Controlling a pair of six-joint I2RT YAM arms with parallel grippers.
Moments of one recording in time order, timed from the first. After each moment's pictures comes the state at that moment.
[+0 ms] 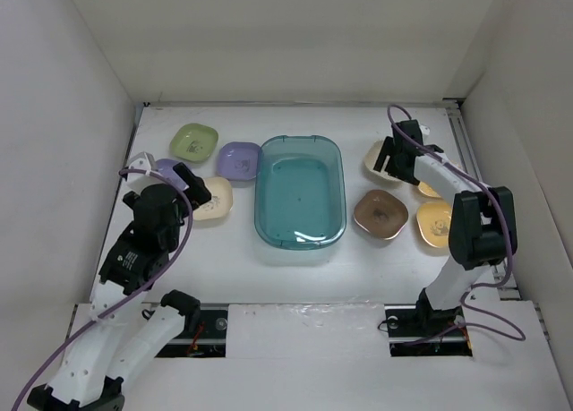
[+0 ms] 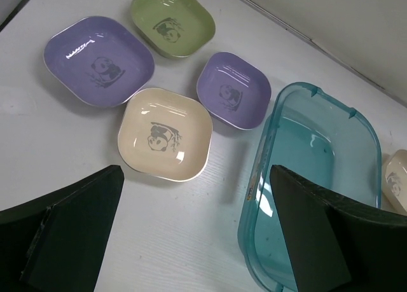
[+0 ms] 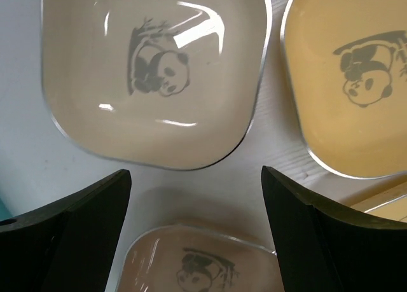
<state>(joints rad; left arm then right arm) -0.42 0.65 0.93 -0.70 -0.55 -0.62 0.16 1.72 1.22 -0.46 0.30 0.49</state>
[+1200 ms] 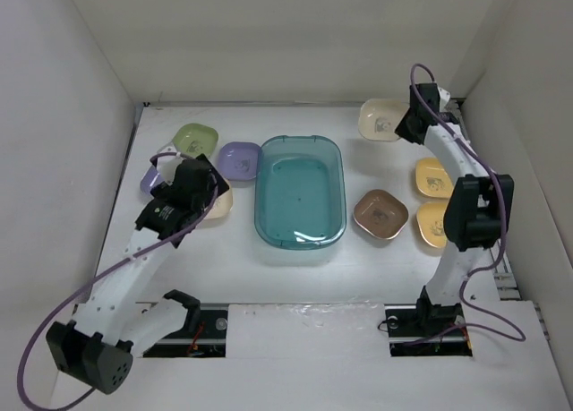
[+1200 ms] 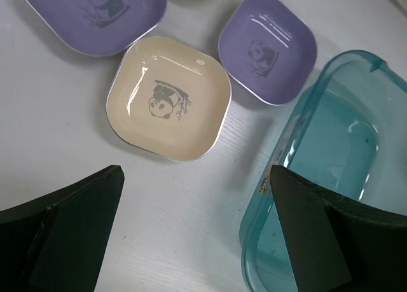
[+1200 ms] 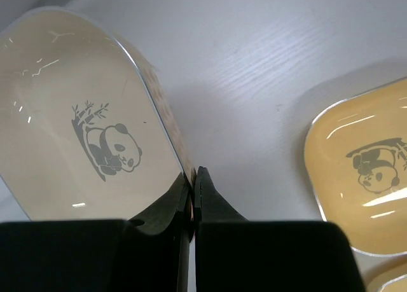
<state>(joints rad) -0.41 0.91 0.96 -0.73 -0.54 -0.79 0.04 1.93 1.60 -0.49 0.24 0.59</state>
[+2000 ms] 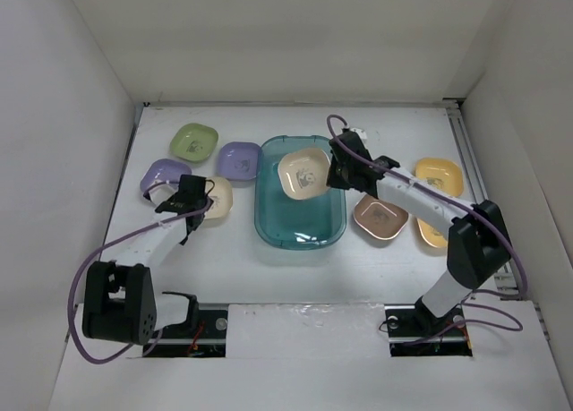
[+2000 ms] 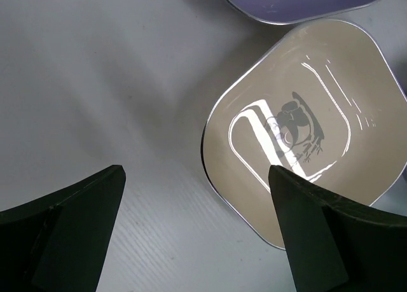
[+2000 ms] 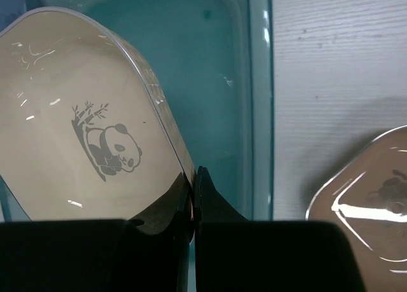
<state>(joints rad) -0.16 1.22 0.66 -0.51 -0.51 -1.09 0.58 1.62 1.26 -0.45 0.24 0.63</state>
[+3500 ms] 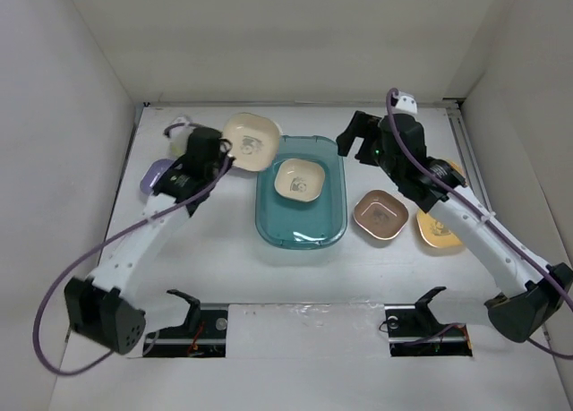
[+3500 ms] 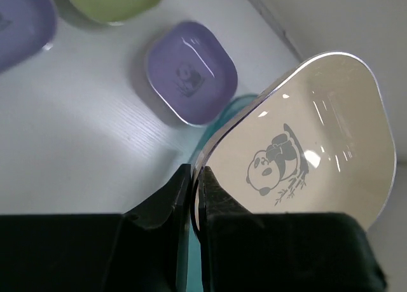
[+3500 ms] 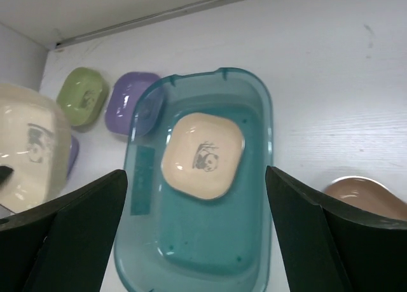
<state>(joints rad) -0.33 1.12 1.07 -0.51 -0.40 -0.96 0.60 1.27 1.33 -0.43 0.32 0.57</state>
